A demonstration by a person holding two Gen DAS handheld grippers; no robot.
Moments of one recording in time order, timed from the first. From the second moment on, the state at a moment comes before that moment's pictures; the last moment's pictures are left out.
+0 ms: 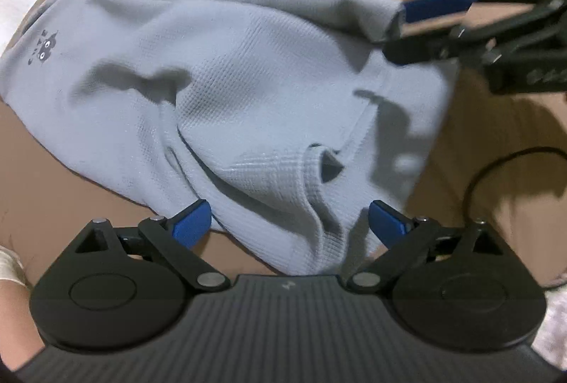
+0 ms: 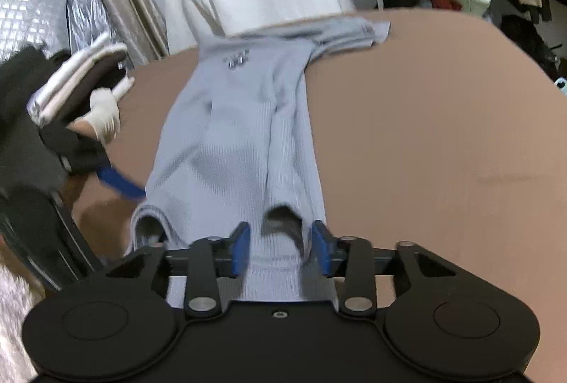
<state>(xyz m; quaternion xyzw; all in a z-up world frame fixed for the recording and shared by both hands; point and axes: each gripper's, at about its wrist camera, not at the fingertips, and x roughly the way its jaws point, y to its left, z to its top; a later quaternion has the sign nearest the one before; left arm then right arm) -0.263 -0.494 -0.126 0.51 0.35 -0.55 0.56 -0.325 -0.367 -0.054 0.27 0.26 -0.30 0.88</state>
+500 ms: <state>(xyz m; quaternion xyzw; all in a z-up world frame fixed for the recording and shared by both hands) -0.248 -0.436 -0.043 0.46 0.24 -0.51 0.69 -0.369 -0.390 -0.042 0.46 0.17 -0.25 0.84</state>
